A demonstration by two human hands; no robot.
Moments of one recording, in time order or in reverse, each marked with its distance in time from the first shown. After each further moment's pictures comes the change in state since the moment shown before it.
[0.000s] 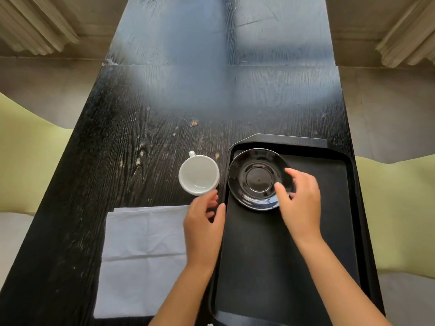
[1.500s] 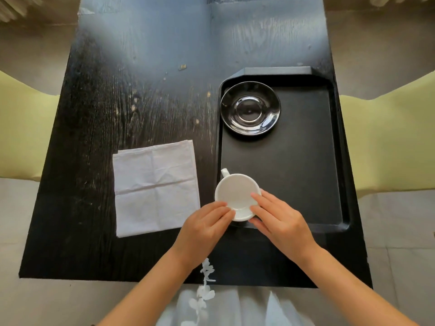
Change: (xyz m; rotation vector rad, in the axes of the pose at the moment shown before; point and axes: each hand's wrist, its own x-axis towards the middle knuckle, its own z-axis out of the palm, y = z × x) left_hand -0.124 -0.052 -0.079 0.492 -0.450 0.987; right_hand -0.195 0.026 -0.044 -0.294 -0.216 -0.774
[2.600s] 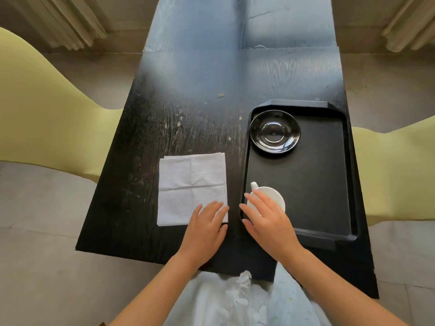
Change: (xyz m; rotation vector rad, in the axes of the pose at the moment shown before) left_hand -0.046 0.002 -0.041 0.118 -0.228 -0.457; right_hand 0.039 -0.069 -0.013 -0.011 -0.119 0.051
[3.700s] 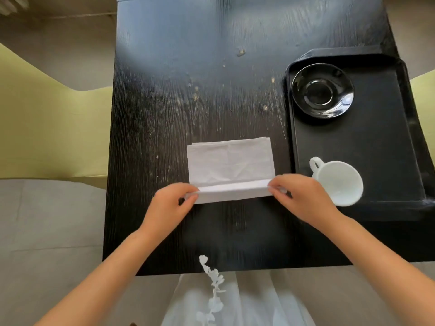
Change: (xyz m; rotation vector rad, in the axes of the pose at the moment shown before) left_hand 0.012 -0.216 -0.055 -0.409 -0.045 -0.044; right_hand 0.076 -0.060 0.055 0.228 -0.170 0.300
